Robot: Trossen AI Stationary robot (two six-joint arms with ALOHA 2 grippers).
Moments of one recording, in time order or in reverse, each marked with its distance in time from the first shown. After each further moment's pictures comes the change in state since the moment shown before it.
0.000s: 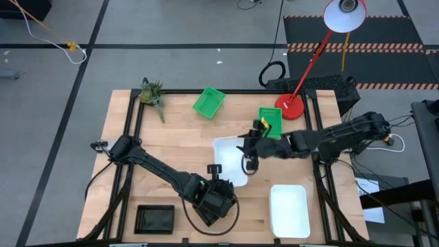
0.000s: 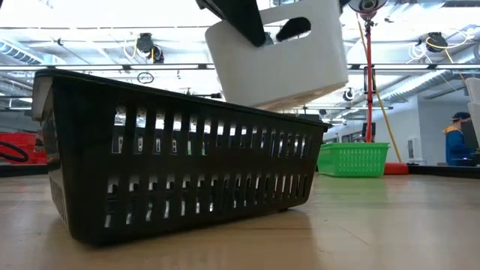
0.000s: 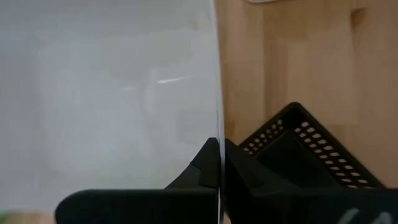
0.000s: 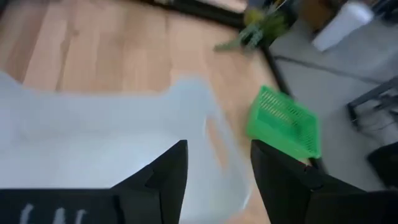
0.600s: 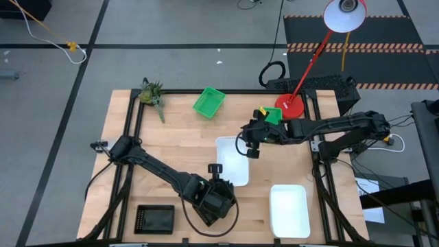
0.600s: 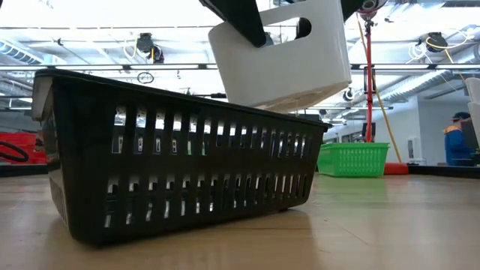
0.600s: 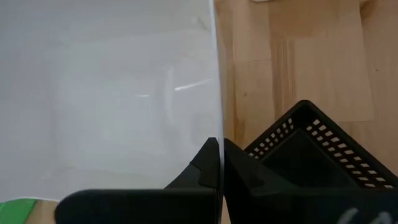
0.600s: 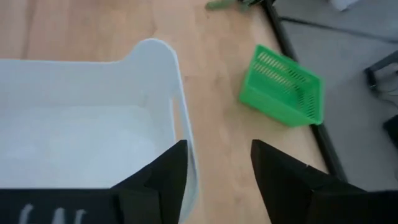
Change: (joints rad) left arm -0.006 0.000 -0.001 -0.001 -0.034 0.051; right arm -0.179 0.000 -0.002 -0.089 -0.150 -0.022
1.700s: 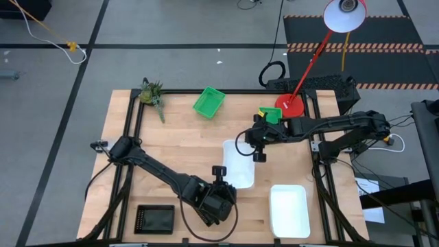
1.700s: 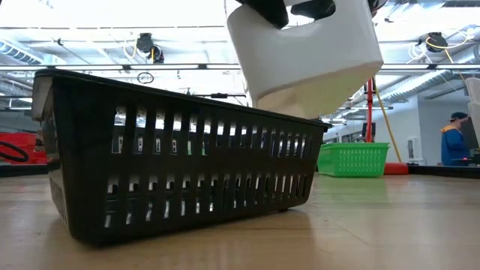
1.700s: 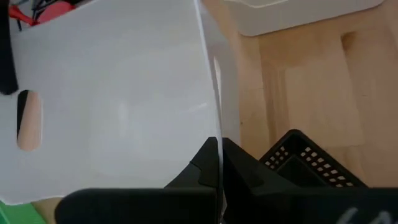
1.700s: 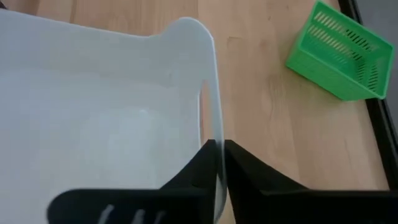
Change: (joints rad) left arm -0.006 0.000 -0.001 0.121 -0.052 0.109; right arm -0.016 -0.001 0.000 -0.146 -0.186 0.001
